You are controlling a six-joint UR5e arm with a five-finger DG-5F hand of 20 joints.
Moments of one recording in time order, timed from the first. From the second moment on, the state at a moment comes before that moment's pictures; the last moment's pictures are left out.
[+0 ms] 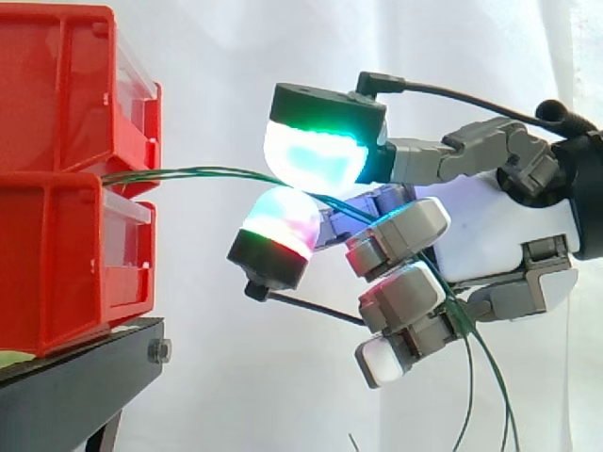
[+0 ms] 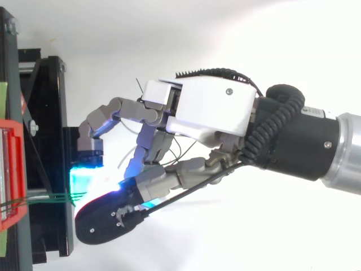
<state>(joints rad) 0.21 -2.36 -0.93 -3.21 -1.14 0.07</state>
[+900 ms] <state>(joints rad) 0.22 -2.36 -0.93 -3.21 -1.14 0.06</state>
